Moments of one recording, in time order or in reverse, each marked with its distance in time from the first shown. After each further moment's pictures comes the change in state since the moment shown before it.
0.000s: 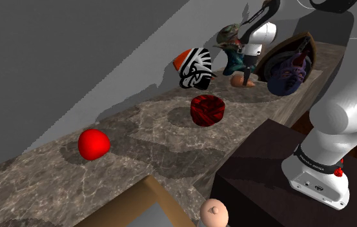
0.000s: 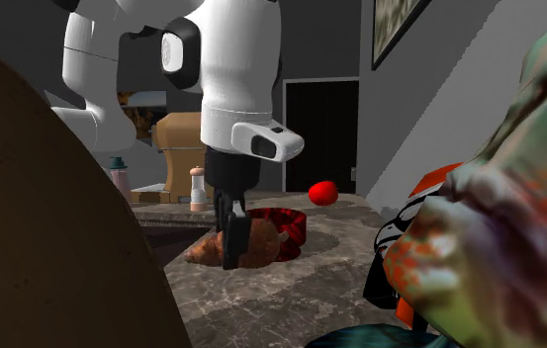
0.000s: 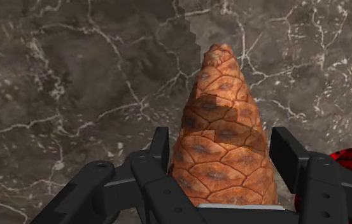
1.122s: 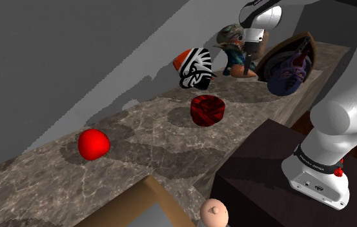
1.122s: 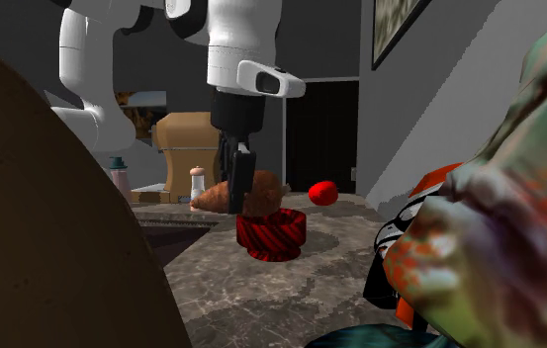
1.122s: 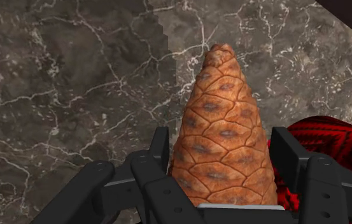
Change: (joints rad) arm 0.028 -0.136 0.009 0.019 -0.024 -0.146 0.069
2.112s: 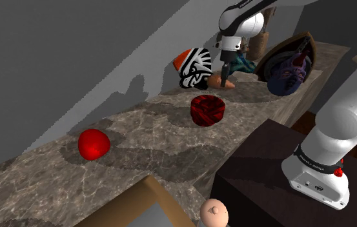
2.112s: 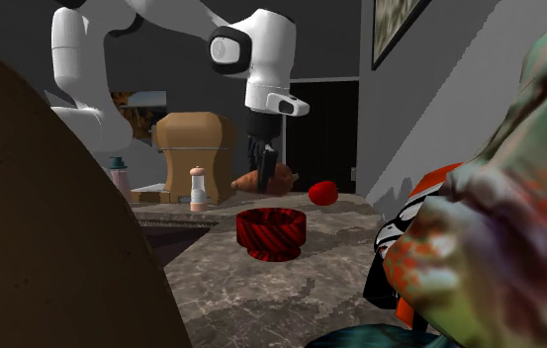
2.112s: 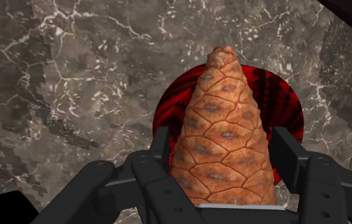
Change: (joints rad) arm 0.184 -0.183 0.167 -0.245 0.071 0.115 0.303
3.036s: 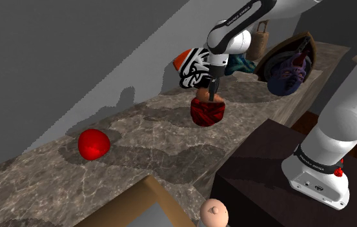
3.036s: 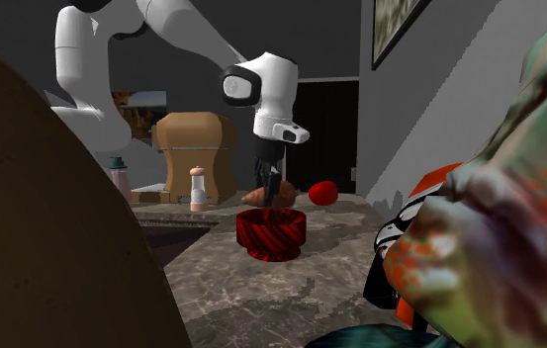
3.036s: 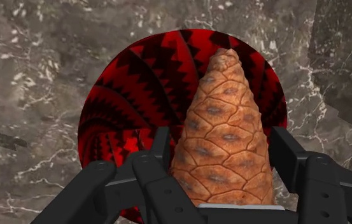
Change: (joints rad) arm 0.079 0.058 0.082 -0.081 0.055 0.165 0.100
